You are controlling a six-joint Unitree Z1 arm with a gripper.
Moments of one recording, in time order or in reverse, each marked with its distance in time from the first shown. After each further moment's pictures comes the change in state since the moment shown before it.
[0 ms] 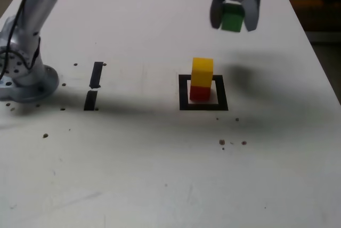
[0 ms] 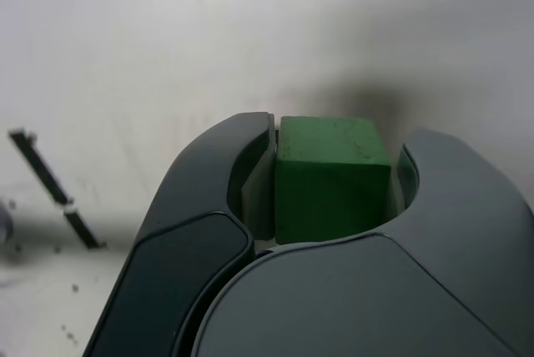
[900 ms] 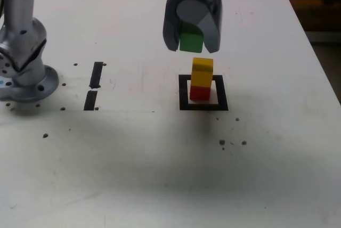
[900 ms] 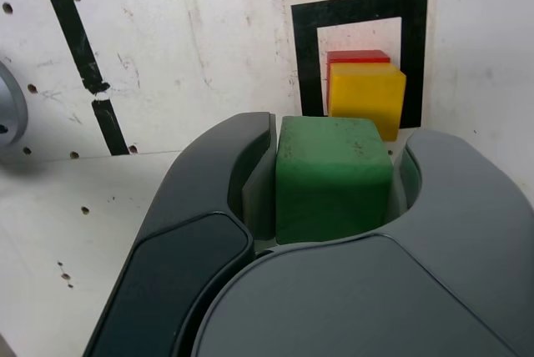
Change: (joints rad) arm -0.267 -0.241 0.346 -0.084 0.027 -0.379
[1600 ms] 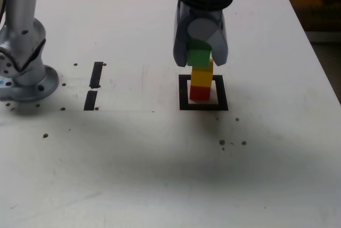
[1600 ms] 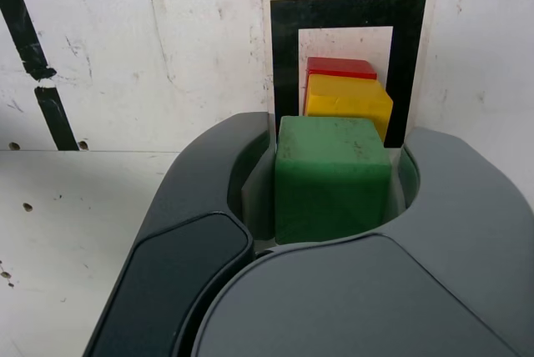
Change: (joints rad) arm 0.041 0.029 0.086 -0.141 -0.042 -0.039
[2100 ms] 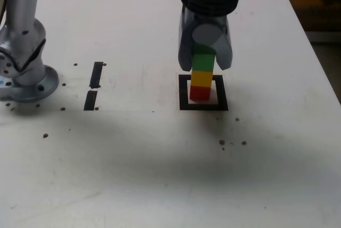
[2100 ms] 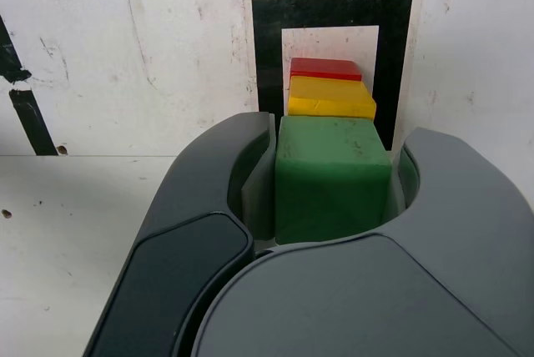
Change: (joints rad) arm 0.000 0.015 0.016 -0.045 0.001 0.002
